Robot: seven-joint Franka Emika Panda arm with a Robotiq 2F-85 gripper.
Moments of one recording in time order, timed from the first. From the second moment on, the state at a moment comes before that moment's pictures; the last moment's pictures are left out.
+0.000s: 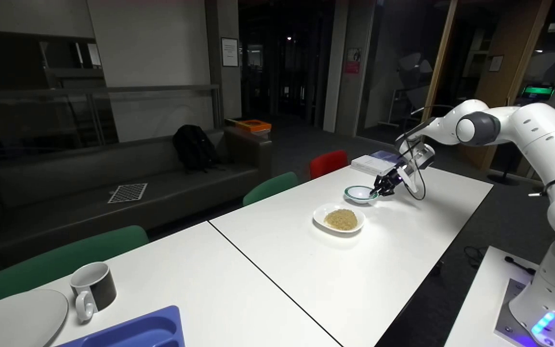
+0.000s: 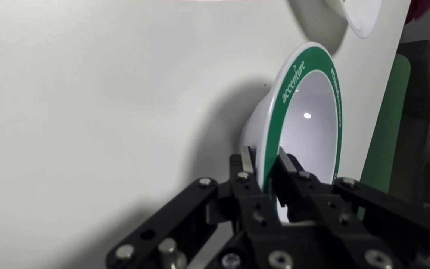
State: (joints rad) arm -0.52 0.95 -0.17 -1.42 1.08 1.98 -0.50
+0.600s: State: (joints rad) arm -0.52 0.97 -0.17 -1.38 1.07 1.98 -0.45
